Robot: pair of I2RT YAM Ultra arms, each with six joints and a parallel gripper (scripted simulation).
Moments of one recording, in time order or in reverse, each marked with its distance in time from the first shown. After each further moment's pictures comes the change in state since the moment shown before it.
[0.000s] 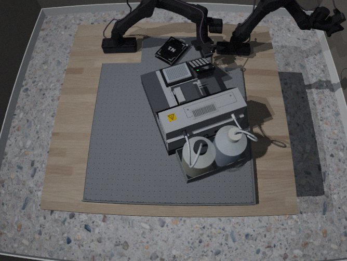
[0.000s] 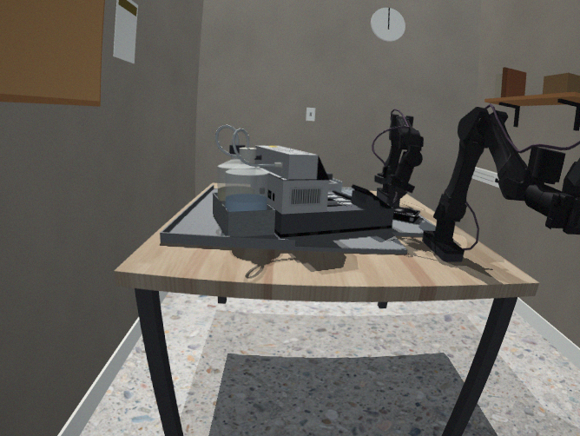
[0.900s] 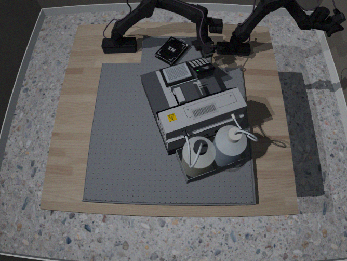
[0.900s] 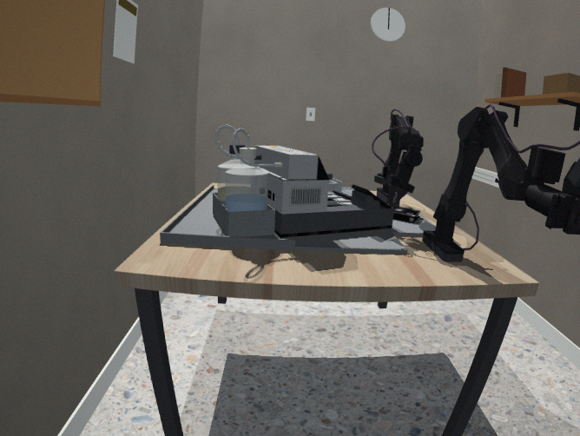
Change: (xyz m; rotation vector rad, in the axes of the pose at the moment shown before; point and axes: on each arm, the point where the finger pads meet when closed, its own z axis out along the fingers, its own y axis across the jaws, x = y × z) left arm 0.000 0.000 0.000 0.000 0.000 0.000; right arm -0.001 0.002 0.001 -0.010 -0.005 0.009
